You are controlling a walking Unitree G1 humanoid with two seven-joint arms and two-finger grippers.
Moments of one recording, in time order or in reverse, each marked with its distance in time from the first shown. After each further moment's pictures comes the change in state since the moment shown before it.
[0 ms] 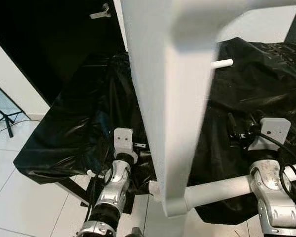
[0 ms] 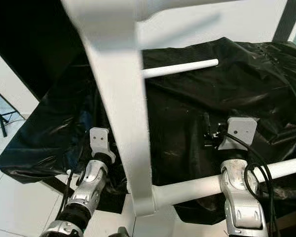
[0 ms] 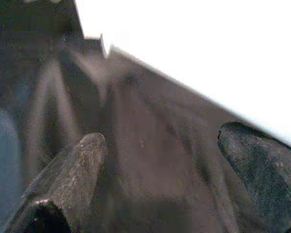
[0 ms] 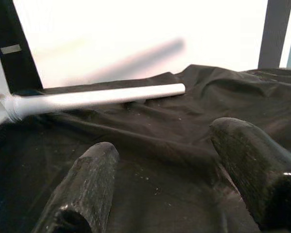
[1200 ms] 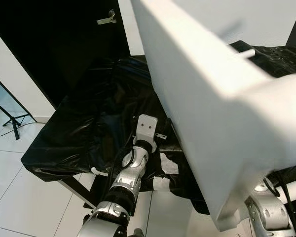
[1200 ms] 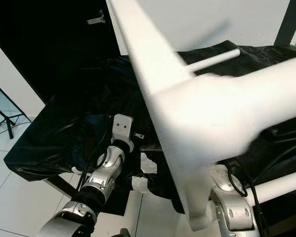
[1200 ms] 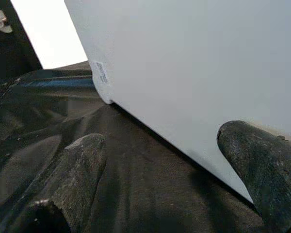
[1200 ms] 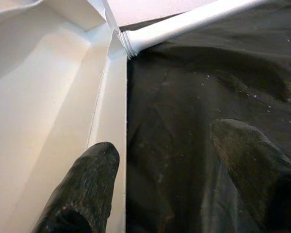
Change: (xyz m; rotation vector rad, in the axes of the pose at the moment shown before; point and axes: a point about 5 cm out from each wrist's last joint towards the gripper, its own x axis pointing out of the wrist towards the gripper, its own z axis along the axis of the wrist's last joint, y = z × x) left arm 0.037 -0.037 0.016 0.012 0.013 -0.091; right arm -0.009 0.037 -0.025 0.118 0.227 0.340
